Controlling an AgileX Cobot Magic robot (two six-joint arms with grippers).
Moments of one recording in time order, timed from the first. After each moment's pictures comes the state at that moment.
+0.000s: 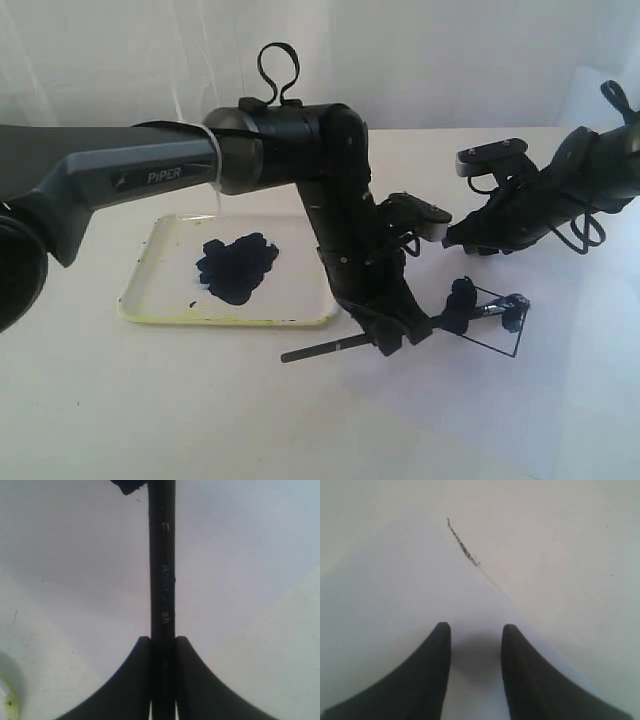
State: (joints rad) left arm -0.83 2.22 -1.86 -0.39 1.13 0.44; right arm 0.09 2.08 -1.24 0.47 0.29 -0.63
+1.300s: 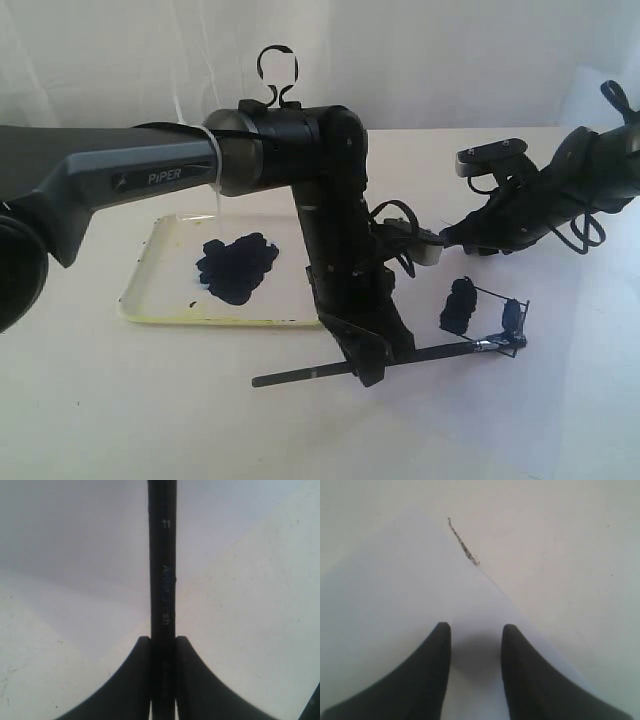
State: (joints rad) left arm -0.83 2.22 -1.86 -0.40 1.31 0.46; right arm 0.09 2.08 -1.24 0.47 0.30 -0.63
